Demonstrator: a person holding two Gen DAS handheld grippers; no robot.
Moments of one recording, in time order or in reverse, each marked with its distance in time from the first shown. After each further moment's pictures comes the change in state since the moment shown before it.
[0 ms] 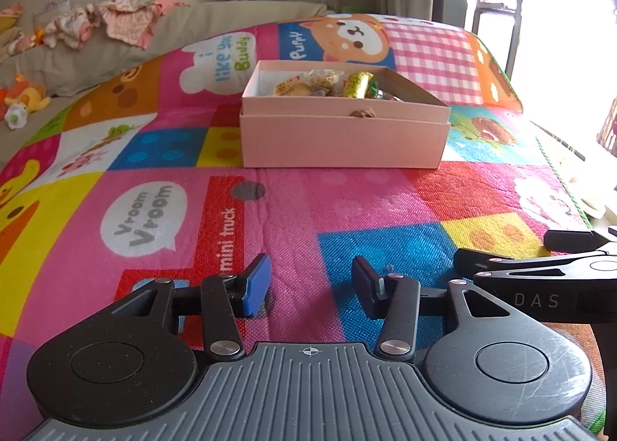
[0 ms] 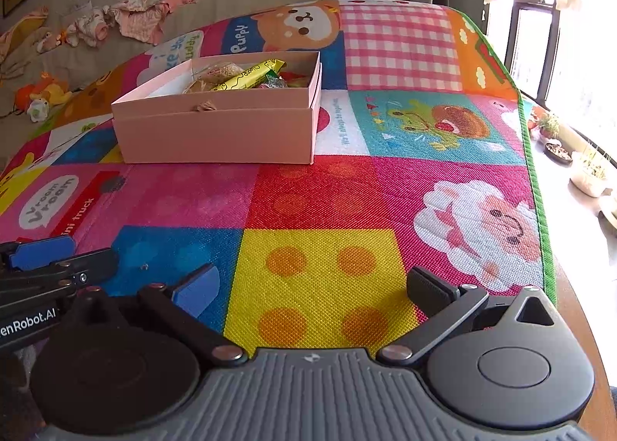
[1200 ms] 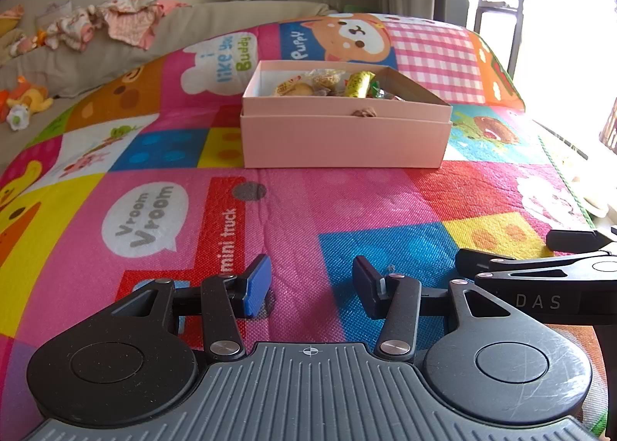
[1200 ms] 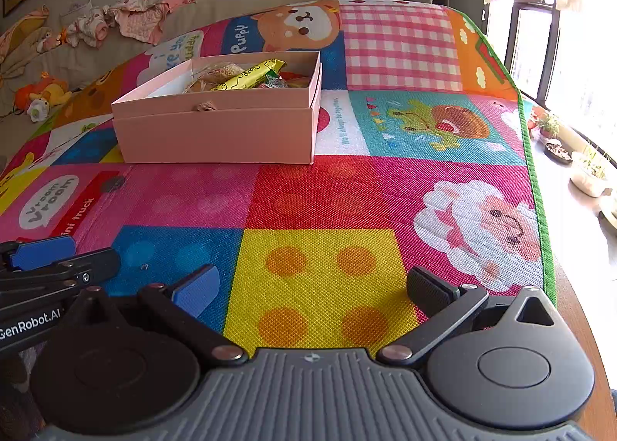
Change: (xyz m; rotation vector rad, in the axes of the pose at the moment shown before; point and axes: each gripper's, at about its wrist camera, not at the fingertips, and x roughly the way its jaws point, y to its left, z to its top) left arm 0.000 -0.002 0.001 0.004 0.002 0.008; right arm 0.000 0.001 -0.001 0.001 -0.001 0.000
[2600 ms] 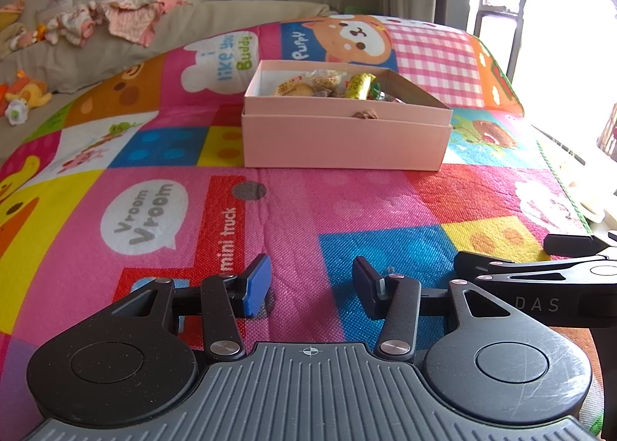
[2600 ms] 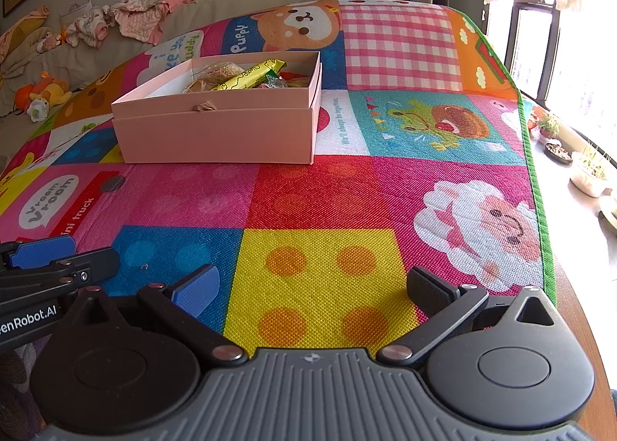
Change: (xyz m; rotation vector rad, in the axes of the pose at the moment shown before) left arm 0.000 0.002 0.000 -0.009 -0.001 -0.007; right arm 0.001 0.000 0.001 0.001 -0.001 0.000
